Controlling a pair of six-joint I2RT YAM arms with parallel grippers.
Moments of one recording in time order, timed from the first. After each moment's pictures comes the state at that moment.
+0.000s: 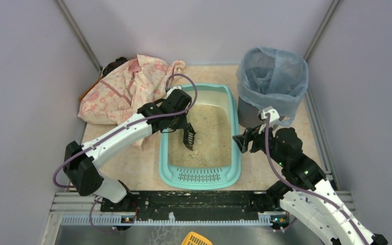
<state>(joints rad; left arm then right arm) -0.82 1.50 1.32 -0.75 -0.31 -0.76 0.59 0.50 0.69 -0.48 -0.02 0.23</state>
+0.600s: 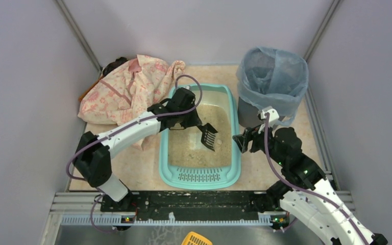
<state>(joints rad) -0.78 1.61 1.27 -0.48 -0.09 -0.79 0.59 0.50 0.69 -0.48 -0.02 0.23</state>
